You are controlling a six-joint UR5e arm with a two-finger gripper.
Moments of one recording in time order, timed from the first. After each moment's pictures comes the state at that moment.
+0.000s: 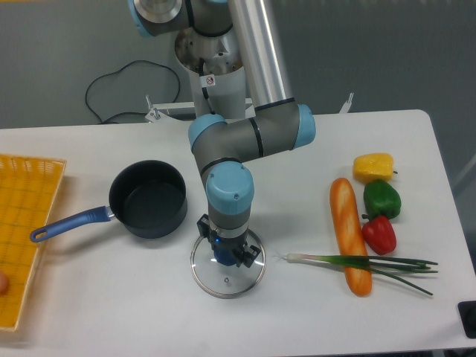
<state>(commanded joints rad) 2.35 -2.10 -1.64 -0.93 1.50 0.91</state>
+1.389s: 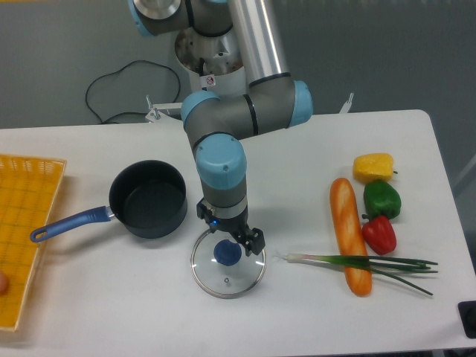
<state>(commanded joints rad) 2.36 -1.97 -1.67 -0.94 1.61 1.05</state>
